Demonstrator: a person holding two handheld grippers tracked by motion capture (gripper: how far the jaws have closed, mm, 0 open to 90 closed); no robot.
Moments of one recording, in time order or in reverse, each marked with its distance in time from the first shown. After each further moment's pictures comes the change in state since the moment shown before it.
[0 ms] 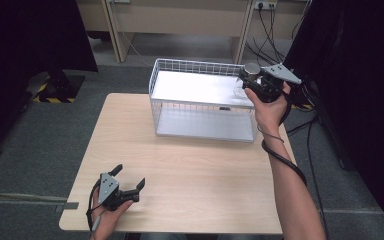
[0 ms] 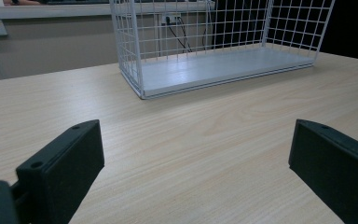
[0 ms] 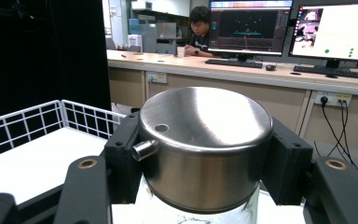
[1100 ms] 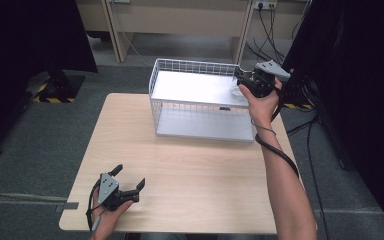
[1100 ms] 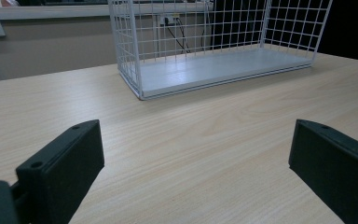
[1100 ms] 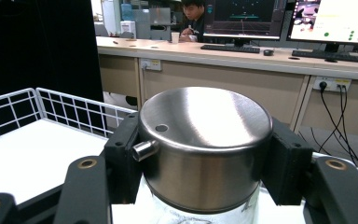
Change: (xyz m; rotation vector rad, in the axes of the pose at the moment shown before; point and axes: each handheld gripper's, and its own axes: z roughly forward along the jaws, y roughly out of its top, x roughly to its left) left arm 0.000 0.000 0.000 -0.005 -0.006 -0.001; right arm -0.004 -0.011 0.035 0.058 -0.023 0.013
